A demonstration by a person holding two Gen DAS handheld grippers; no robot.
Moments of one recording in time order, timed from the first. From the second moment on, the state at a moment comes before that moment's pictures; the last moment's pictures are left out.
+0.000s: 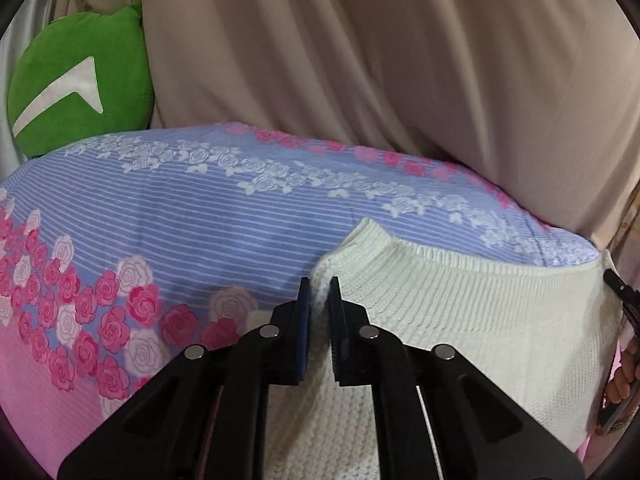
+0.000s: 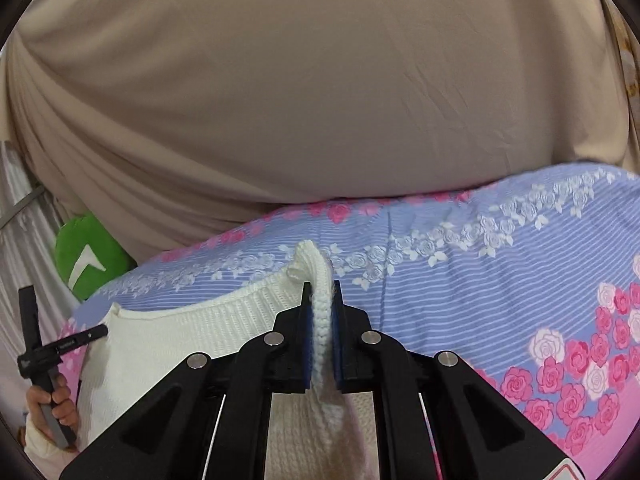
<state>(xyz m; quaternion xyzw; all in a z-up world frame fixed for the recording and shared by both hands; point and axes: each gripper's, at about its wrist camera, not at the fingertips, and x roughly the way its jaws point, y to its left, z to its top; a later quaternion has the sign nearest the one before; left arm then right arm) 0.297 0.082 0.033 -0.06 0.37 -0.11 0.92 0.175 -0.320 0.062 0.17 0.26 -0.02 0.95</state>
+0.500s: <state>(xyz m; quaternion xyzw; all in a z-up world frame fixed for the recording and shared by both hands) 0.300 0.049 0.006 0.05 0.38 -0.04 0.92 0.199 -0.318 0.018 0.12 0.34 -0.12 0.93</state>
